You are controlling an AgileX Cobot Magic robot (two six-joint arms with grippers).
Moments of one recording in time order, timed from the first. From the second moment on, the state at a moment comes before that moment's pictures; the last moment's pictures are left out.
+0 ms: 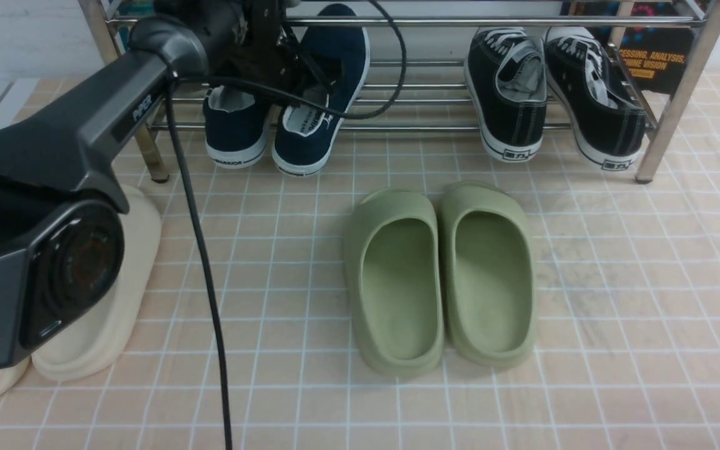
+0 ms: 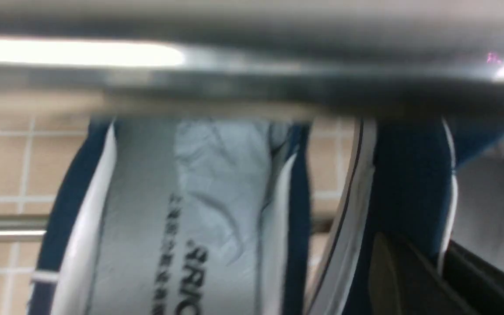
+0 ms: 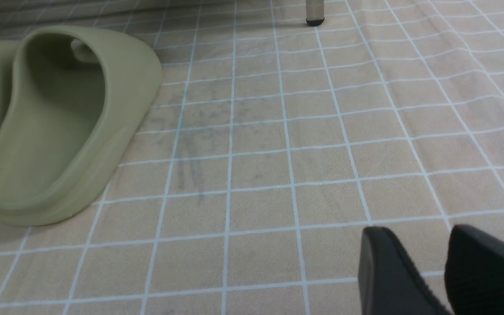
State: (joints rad) right arm -0.04 -0.01 0.02 0.10 0.39 0.04; left arm -0.35 2.31 -2.25 0.15 0.78 -0.37
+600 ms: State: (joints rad) right arm -0.04 -0.01 0.02 0.10 0.39 0.04; left arm -0.35 2.36 -2.26 0.19 0.61 -0.61
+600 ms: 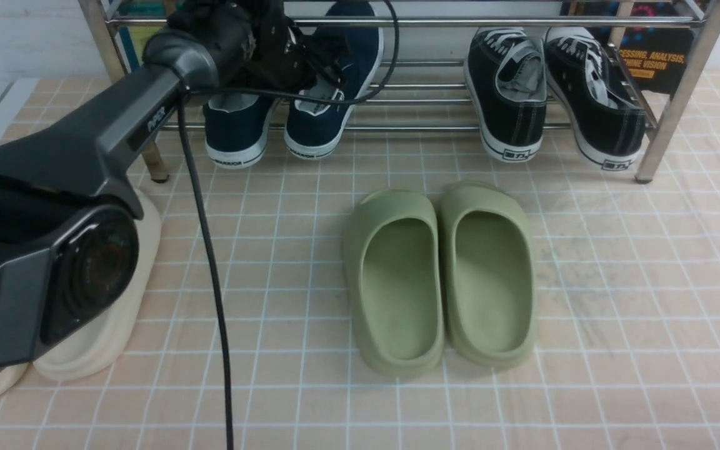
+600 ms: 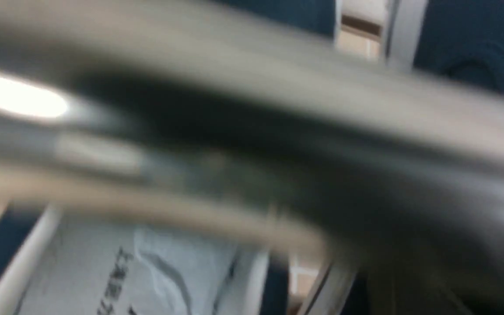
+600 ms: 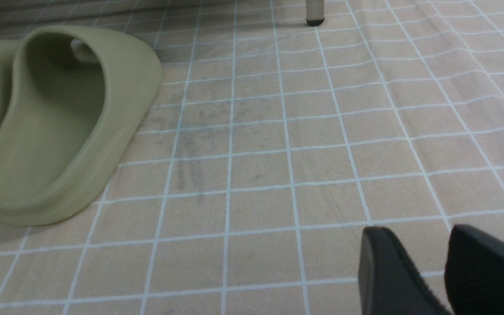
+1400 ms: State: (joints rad) right arm -0.04 -0.01 0.02 0.10 0.39 0.04; left arm -0.35 2.12 -2.11 0.26 1.22 -0.13
